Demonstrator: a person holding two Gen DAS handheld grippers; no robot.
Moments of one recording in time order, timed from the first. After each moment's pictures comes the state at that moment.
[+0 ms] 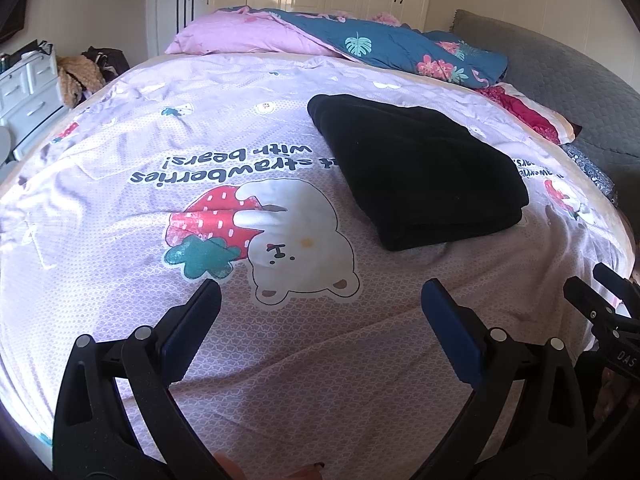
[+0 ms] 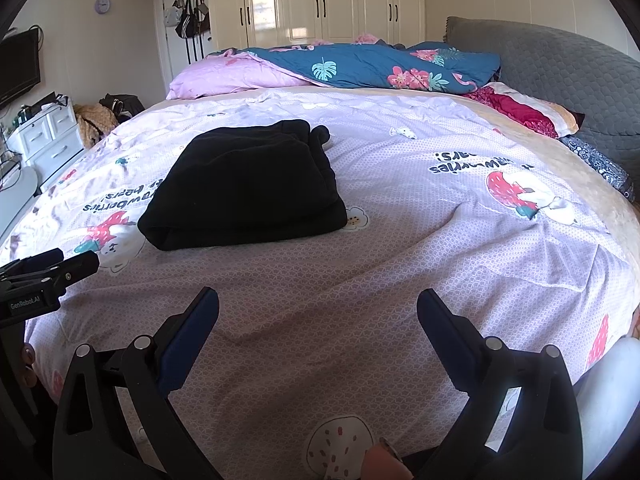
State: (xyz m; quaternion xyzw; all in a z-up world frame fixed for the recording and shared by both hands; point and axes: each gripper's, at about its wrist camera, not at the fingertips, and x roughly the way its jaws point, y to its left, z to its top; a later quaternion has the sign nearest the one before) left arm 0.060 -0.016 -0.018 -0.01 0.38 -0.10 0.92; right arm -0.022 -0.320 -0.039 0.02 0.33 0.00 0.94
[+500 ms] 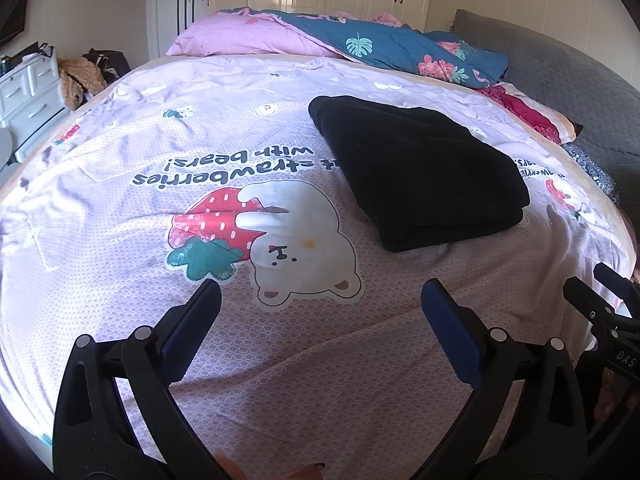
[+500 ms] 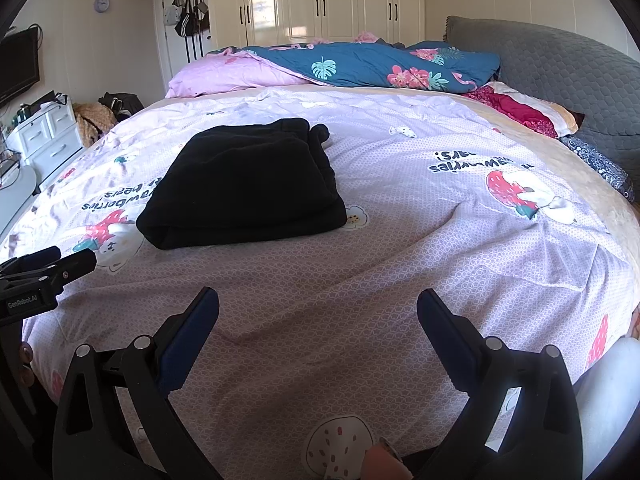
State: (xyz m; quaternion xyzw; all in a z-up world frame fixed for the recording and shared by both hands) left arm 0.059 -0.016 -0.016 -0.01 0.38 -0.10 0.92; right arm -0.022 -0.321 -0.040 0.02 0.33 0.00 0.94
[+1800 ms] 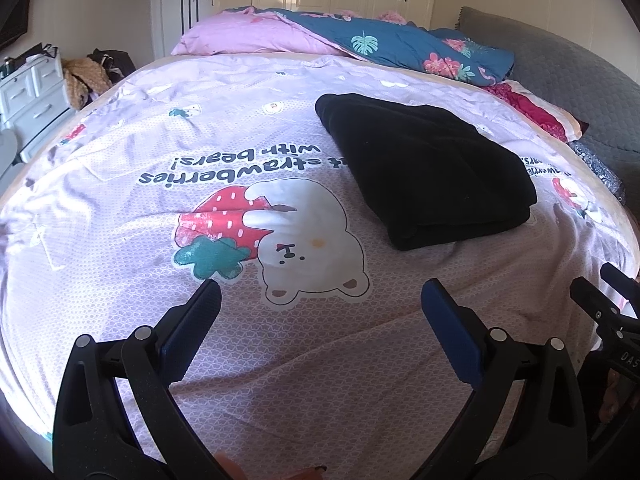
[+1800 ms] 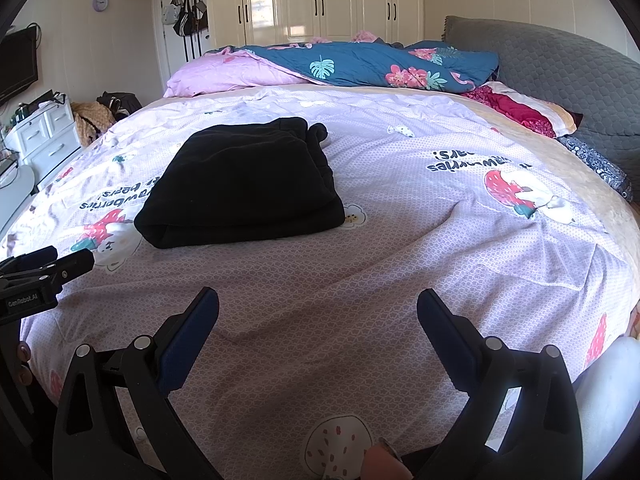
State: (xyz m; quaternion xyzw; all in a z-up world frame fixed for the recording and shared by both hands) left arm 0.060 -0.015 -0.015 0.00 0.38 -0.09 0.92; right arm -0.021 -0.322 -0.040 0.02 0.33 0.00 0.94
